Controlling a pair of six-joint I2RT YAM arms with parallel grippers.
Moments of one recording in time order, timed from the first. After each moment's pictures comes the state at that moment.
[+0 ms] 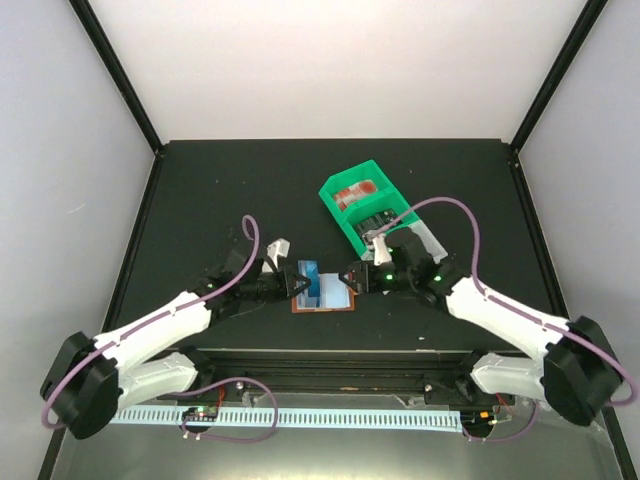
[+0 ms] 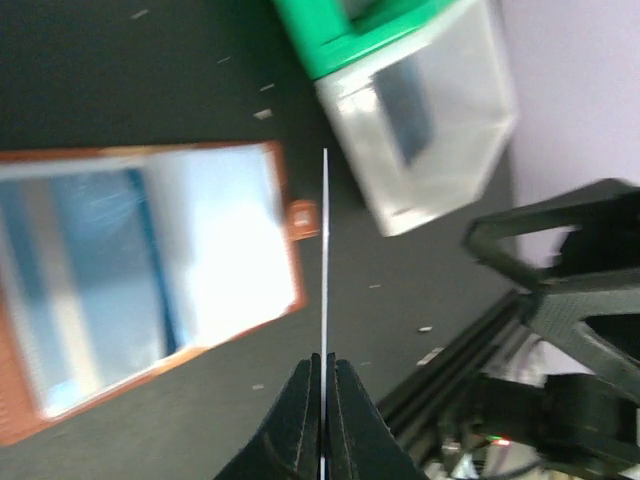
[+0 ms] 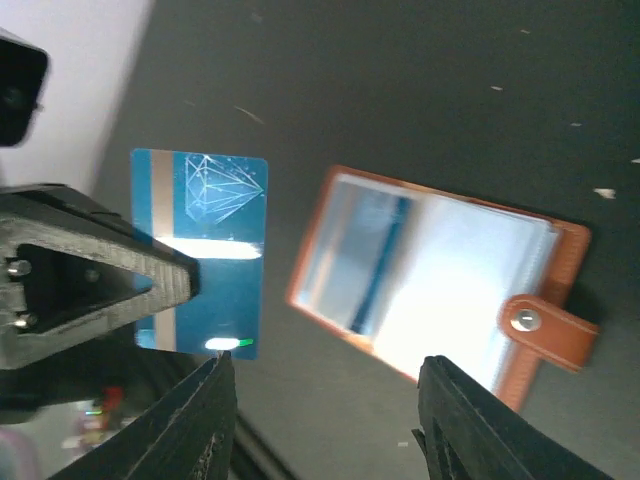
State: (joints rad) left arm -0.65 1.02 0.54 -0.11 0.41 -0.90; right arm 0.68 1.15 0.67 -0.17 -0.44 0.65
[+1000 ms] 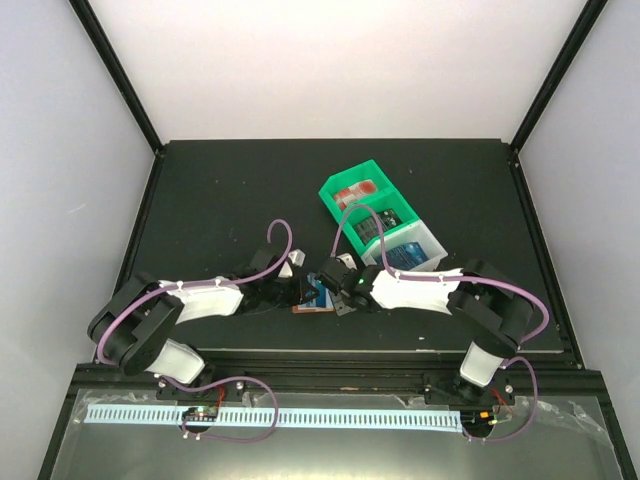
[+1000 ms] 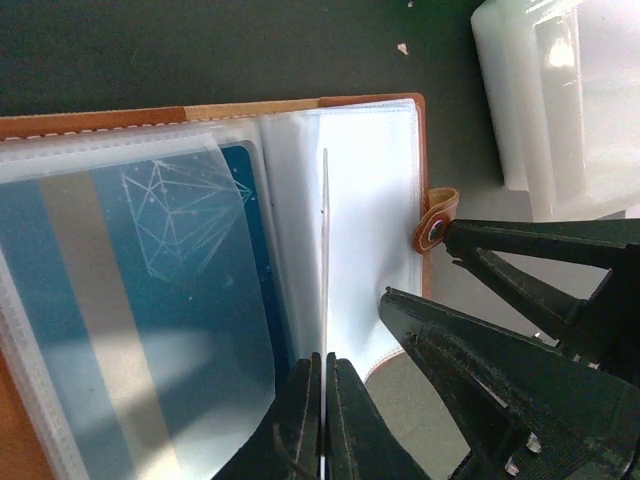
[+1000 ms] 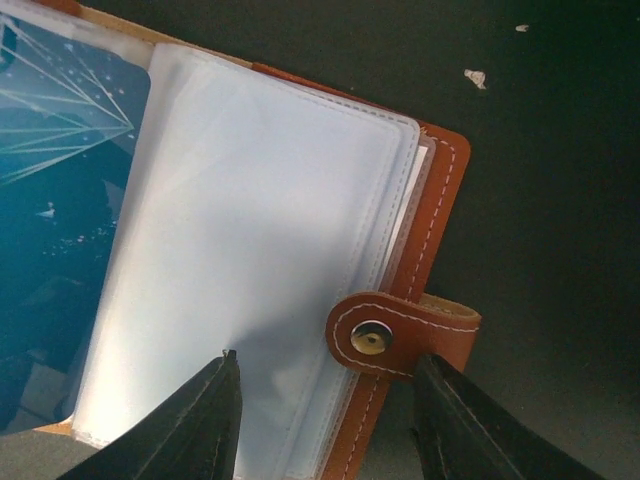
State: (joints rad) left arm -0.64 1.46 0.50 0.13 0.44 -0.83; right arm 1.02 1.71 0.94 -0.48 0.28 0.57
